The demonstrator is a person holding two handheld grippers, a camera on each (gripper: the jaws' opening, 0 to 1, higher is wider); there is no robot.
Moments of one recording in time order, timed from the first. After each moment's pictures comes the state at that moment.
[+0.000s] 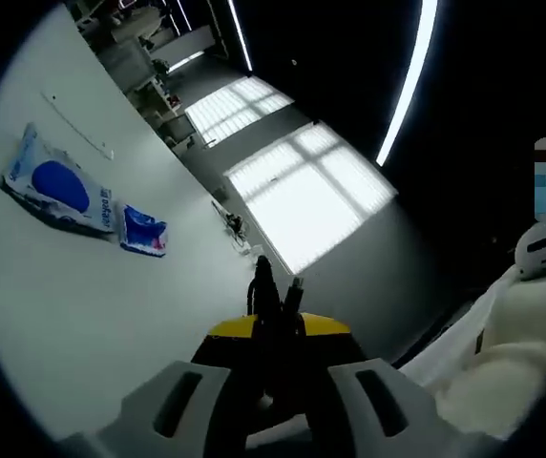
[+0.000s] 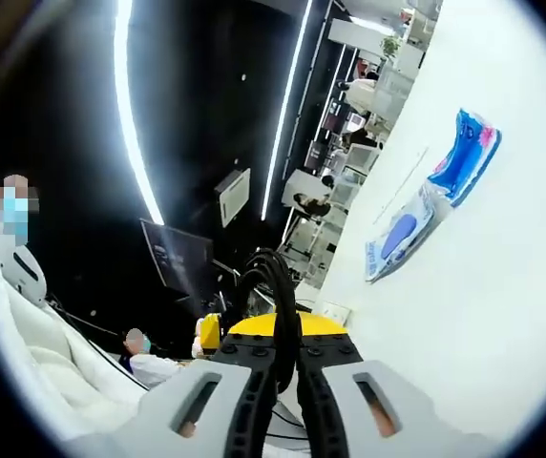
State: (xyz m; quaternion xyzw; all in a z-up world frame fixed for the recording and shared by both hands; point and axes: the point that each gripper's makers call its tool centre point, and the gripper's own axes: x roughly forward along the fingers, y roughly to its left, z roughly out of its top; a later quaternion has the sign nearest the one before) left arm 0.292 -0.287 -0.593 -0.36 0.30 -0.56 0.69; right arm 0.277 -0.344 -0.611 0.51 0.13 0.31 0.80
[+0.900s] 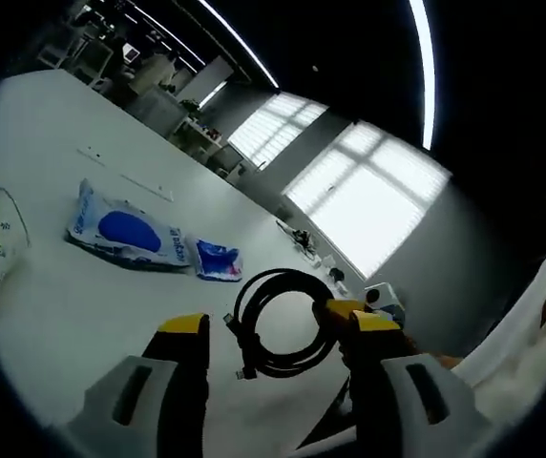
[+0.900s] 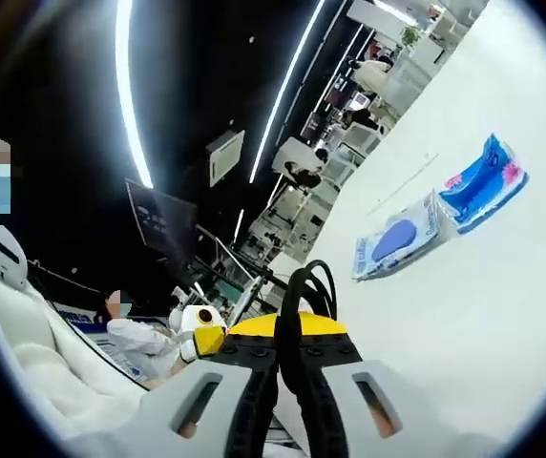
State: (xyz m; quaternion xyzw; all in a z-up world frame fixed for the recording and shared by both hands) left arm 0.320 -0.258 -0.615 -0.29 0.26 -0.48 0.79; right arm 0.313 -0.347 -0.603 0.41 0.18 0.35 0.82
